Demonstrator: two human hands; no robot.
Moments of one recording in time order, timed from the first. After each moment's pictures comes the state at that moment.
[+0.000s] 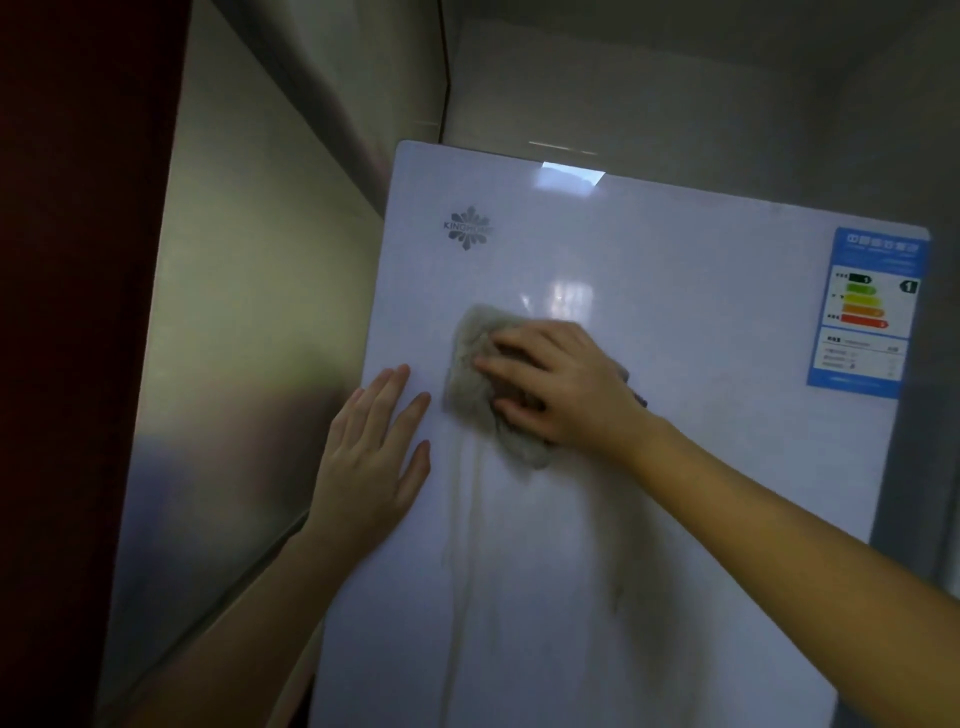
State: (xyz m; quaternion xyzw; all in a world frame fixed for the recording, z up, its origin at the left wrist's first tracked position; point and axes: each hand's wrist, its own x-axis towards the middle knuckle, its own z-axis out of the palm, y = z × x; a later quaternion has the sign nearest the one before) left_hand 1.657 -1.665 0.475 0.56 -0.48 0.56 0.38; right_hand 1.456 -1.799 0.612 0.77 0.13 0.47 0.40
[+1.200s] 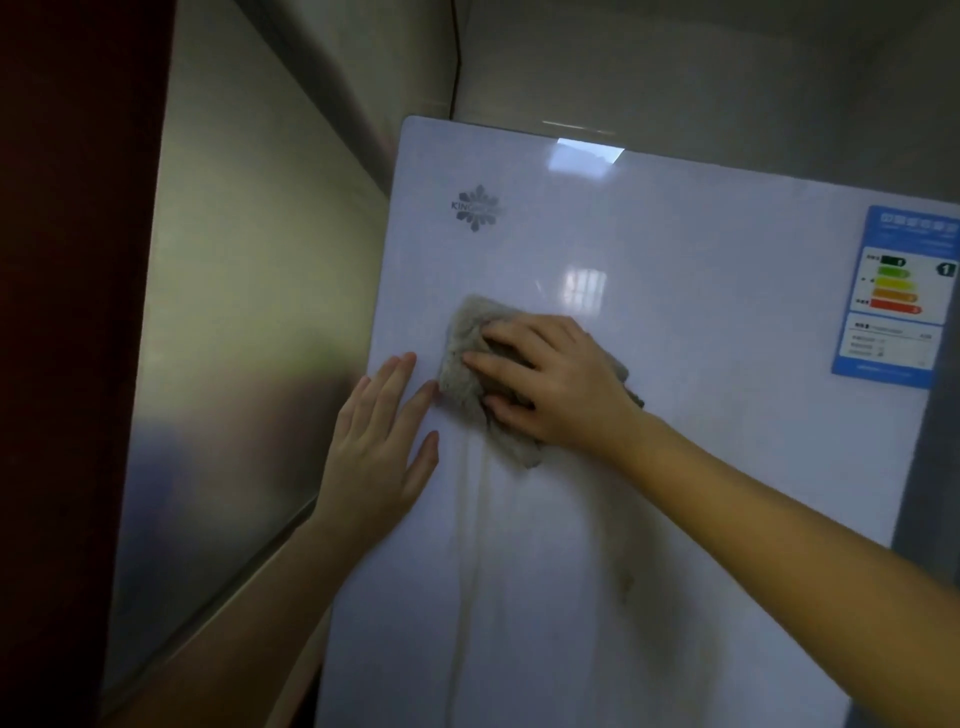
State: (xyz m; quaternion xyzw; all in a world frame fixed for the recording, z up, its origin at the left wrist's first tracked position) left_hand 1.656 -1.666 0.472 0.57 -0.47 0.55 0.38; right_hand 1.471 -1.792 0.599 0.77 0.13 0.49 0.40
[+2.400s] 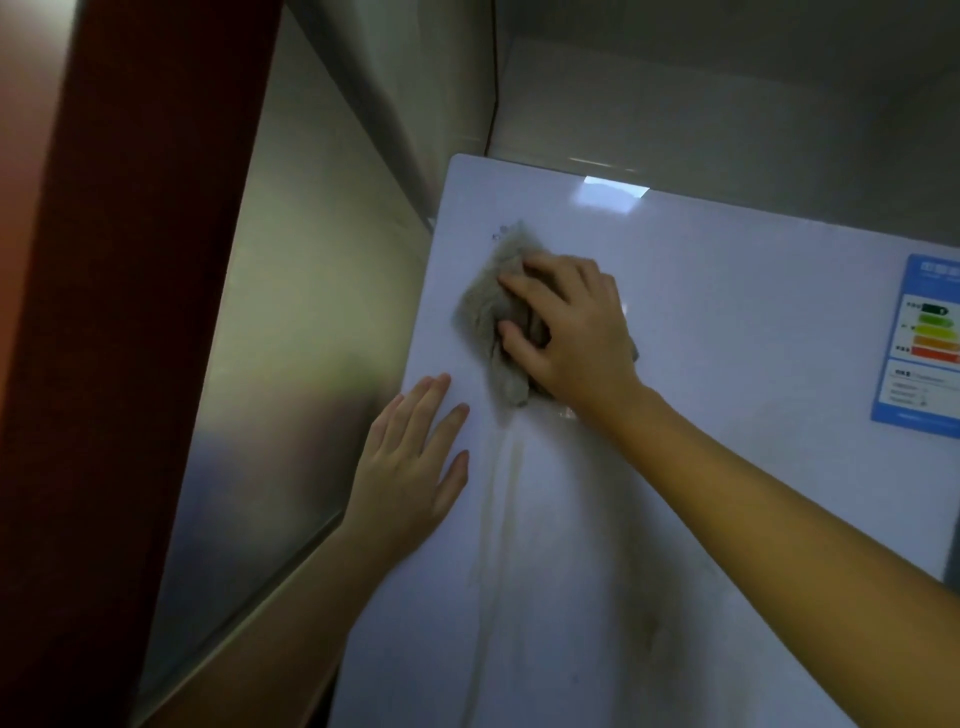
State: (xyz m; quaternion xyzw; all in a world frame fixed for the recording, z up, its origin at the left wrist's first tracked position) left_hand 1.655 -1.666 0.477 0.57 -0.46 0.57 0.37; right_hand 1.502 -1.769 0.651 0.75 0.04 0.58 0.32
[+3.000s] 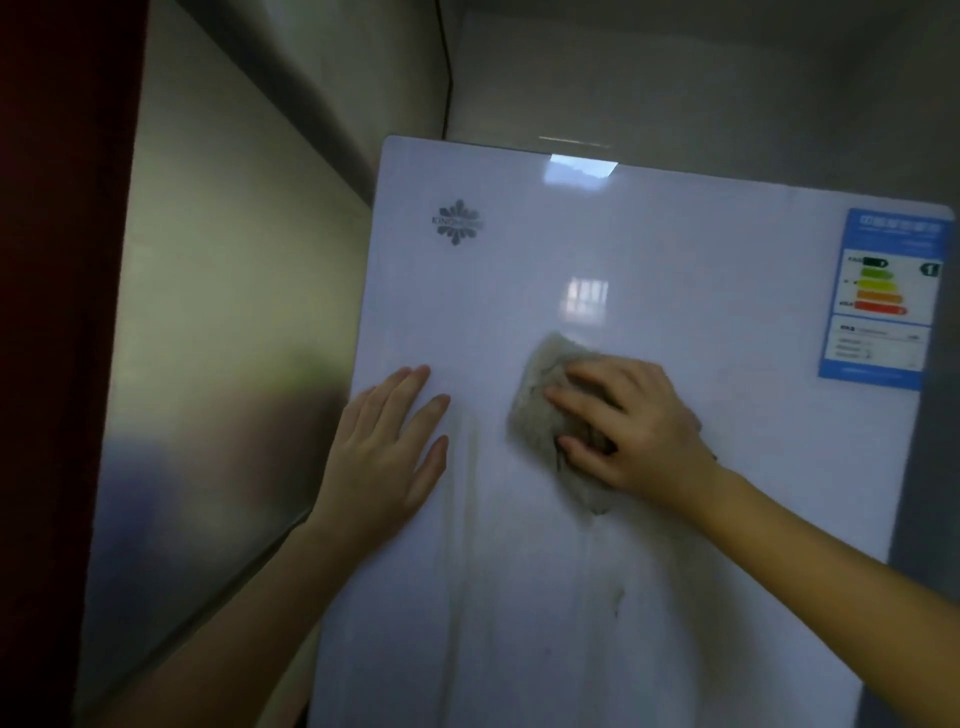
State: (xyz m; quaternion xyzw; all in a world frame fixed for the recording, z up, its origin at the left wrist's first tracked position) left_hand 1.639 -1.666 0.491 0.55 -0.48 0.60 0.33; right_hand 1.393 -1.833 0.572 0.77 0.07 0.52 0.38
